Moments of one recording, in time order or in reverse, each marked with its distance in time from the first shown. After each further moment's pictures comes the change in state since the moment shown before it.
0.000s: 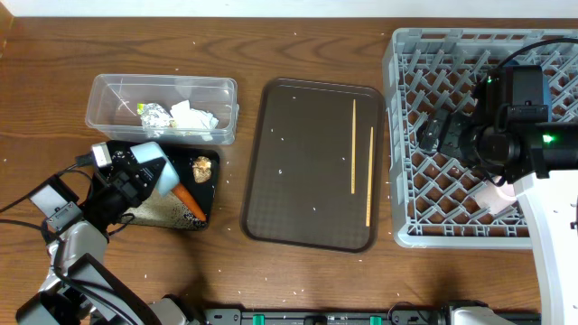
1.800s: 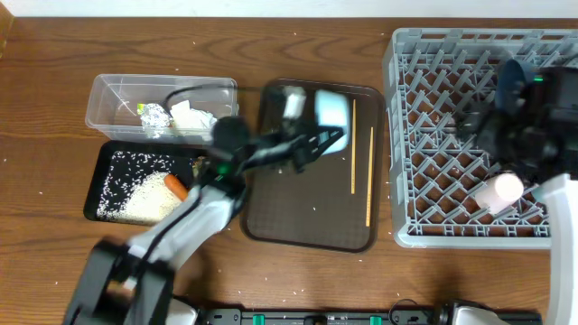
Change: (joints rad) left arm -1.195 0.111 0.186 0.930 -0.486 -0.668; right arm -0.234 -0.024 0.000 0.024 -0.028 0.032
